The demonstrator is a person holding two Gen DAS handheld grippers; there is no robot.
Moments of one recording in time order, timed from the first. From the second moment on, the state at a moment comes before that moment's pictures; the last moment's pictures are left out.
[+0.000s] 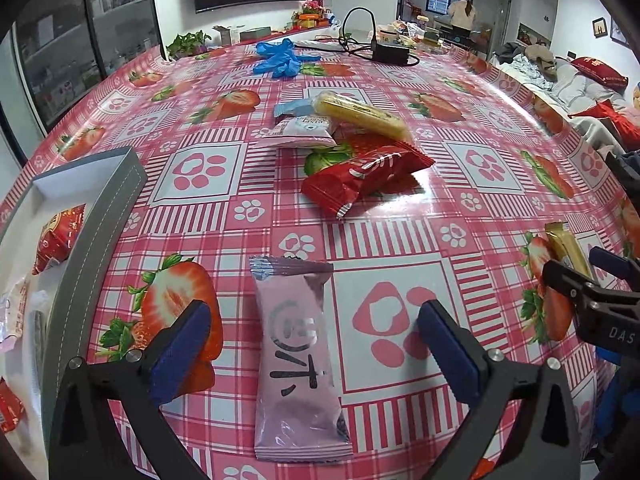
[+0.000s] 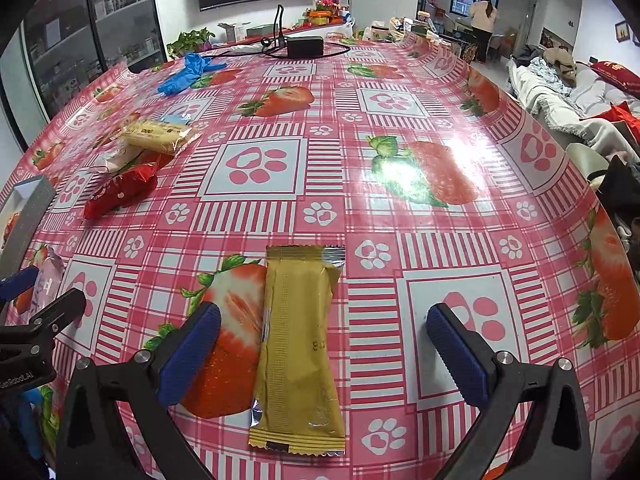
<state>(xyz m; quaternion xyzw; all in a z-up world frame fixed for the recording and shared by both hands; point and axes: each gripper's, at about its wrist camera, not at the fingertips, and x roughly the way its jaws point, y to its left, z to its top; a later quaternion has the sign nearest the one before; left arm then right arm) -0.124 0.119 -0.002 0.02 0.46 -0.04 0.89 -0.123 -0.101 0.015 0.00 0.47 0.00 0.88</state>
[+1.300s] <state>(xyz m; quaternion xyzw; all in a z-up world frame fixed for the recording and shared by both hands) -0.126 0.119 -0.002 0.02 0.46 -0.04 0.89 -0.125 -0.100 0.015 0.00 0.47 0.00 0.88</state>
